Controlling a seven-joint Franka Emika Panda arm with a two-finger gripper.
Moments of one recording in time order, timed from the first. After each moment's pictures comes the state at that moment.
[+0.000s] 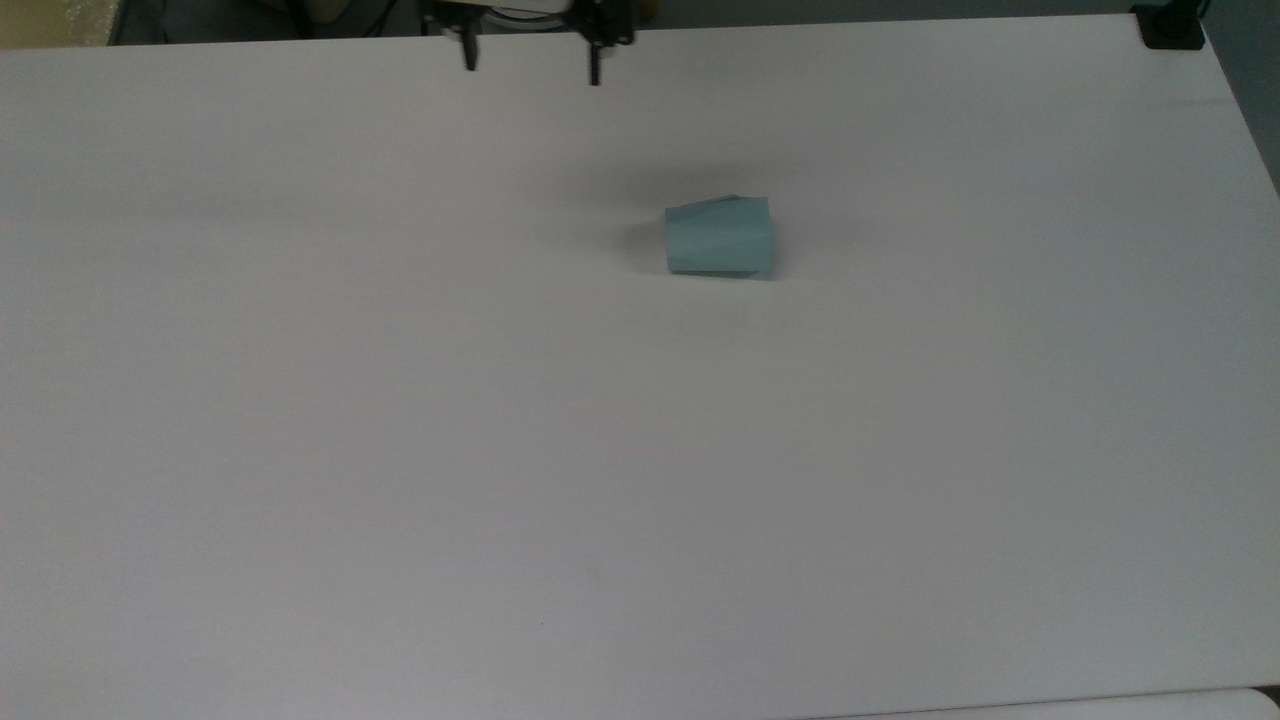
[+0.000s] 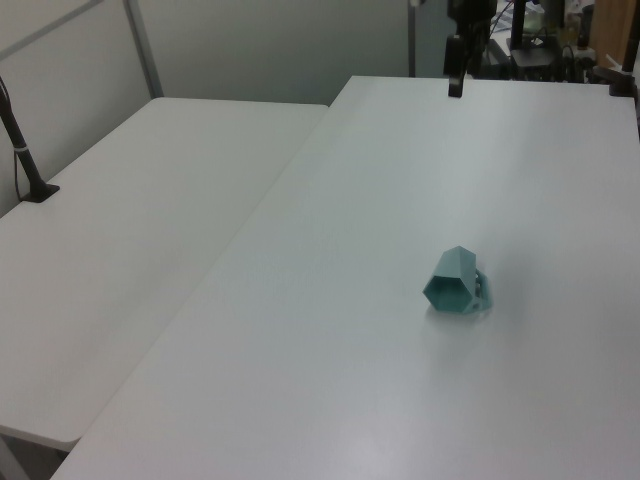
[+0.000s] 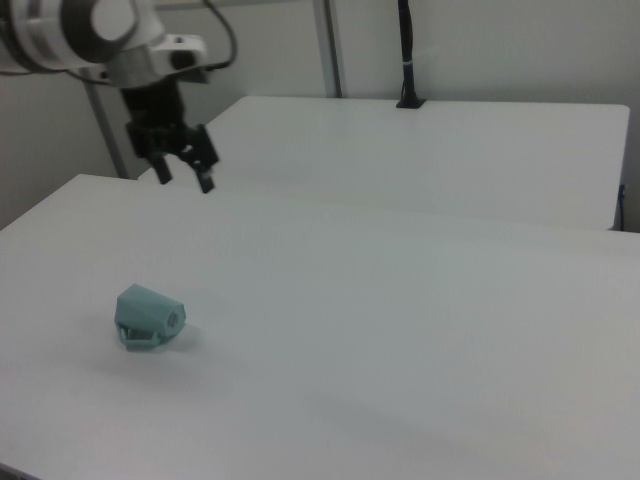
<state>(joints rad) 0.45 -0.01 -0.14 -1.64 -0.07 1.69 0.30</state>
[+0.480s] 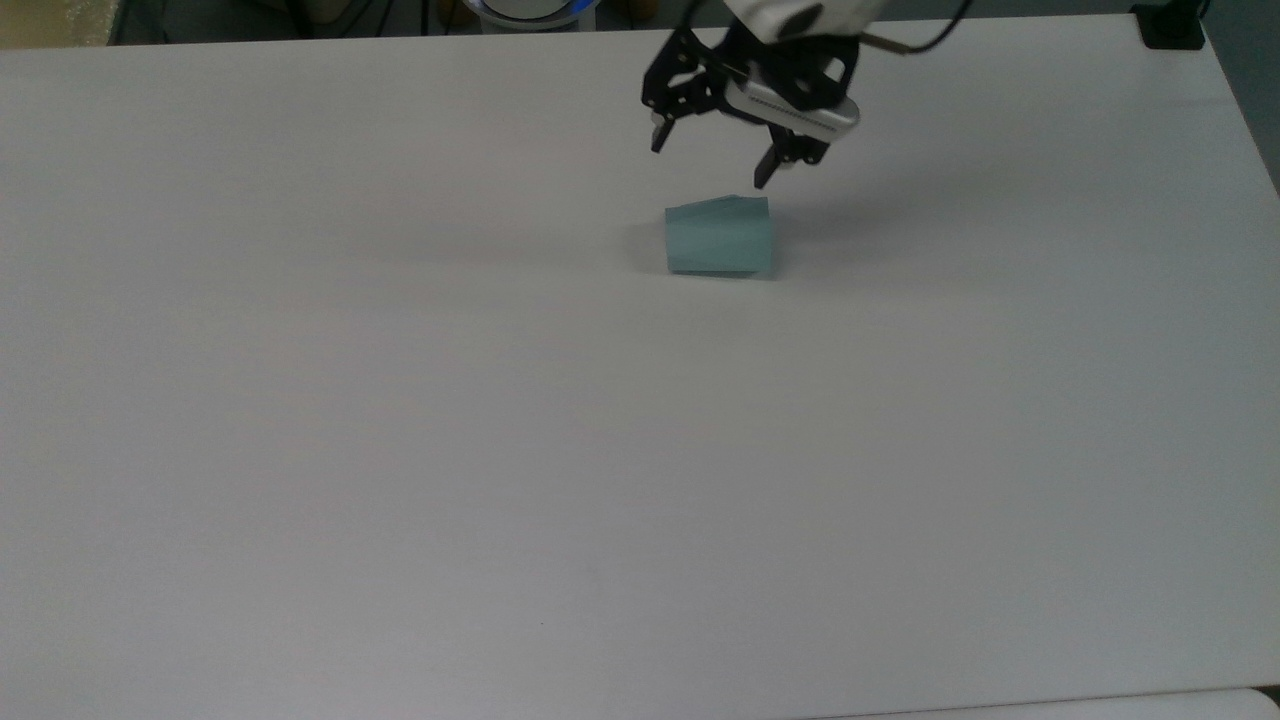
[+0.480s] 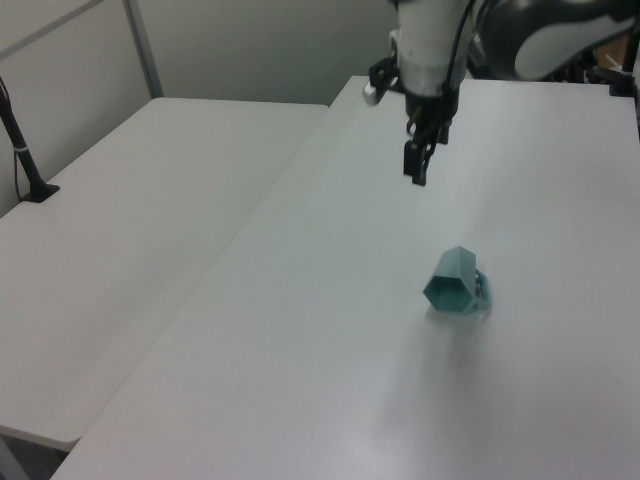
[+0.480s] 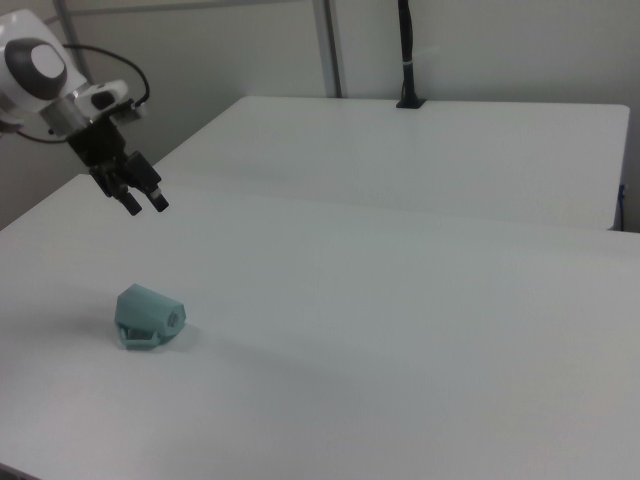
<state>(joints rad) 0.73 0.26 -0.13 -1.52 -0.34 1.69 0.68</state>
